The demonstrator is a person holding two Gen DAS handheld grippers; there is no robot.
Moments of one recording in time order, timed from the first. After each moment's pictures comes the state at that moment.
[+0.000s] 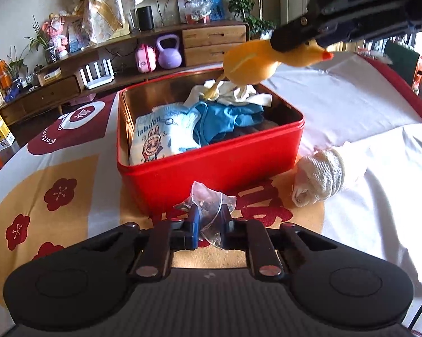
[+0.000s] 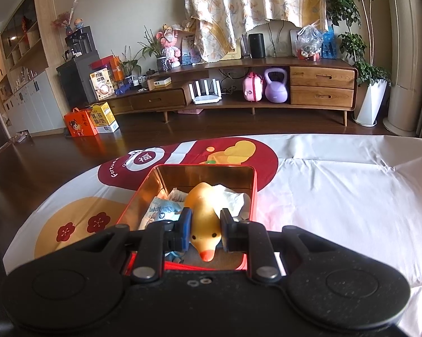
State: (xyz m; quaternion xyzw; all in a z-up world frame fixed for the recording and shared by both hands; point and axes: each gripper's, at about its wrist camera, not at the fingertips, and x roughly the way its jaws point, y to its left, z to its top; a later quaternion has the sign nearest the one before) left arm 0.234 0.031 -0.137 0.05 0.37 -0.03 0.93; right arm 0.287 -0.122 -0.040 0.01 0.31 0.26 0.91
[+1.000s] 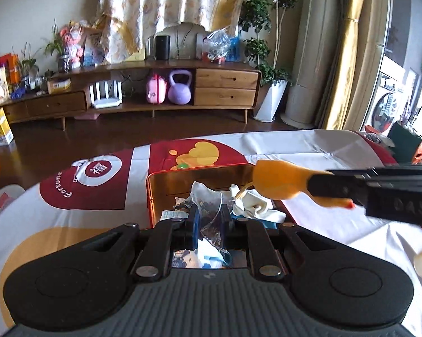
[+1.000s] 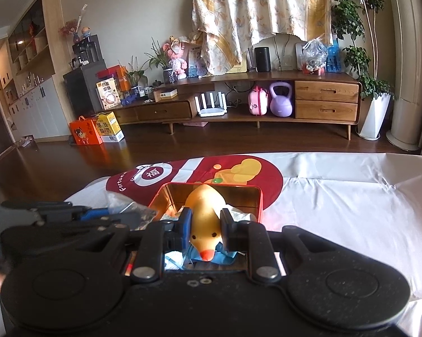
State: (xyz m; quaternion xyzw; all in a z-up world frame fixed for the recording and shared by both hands) left arm 0.287 0.074 -0.043 -0.04 0.32 -0.03 0.95; right arm 0.289 -0.123 -0.027 0.02 0.29 0.27 0.92
